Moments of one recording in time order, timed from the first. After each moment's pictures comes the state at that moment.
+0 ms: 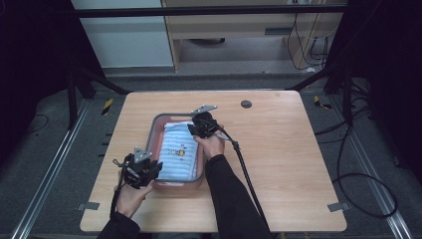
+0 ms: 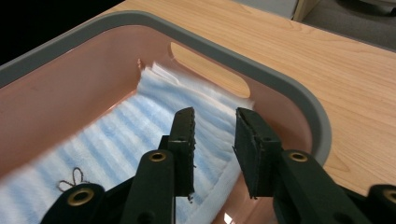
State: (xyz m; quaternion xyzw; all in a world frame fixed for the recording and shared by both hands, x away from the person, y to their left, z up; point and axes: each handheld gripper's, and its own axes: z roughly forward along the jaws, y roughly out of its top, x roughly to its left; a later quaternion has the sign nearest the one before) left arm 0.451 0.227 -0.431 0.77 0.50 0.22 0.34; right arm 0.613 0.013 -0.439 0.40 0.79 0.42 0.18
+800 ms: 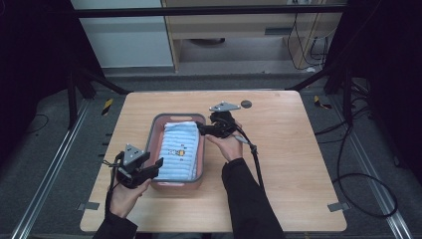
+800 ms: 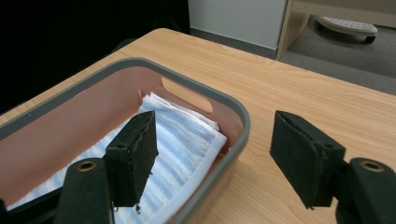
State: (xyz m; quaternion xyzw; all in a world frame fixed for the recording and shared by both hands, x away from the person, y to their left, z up) left arm 0.440 0.234 -0.407 0.75 0.46 0.26 0.40; right arm 0.581 -0.039 -0.401 0.40 0.75 0.48 0.20
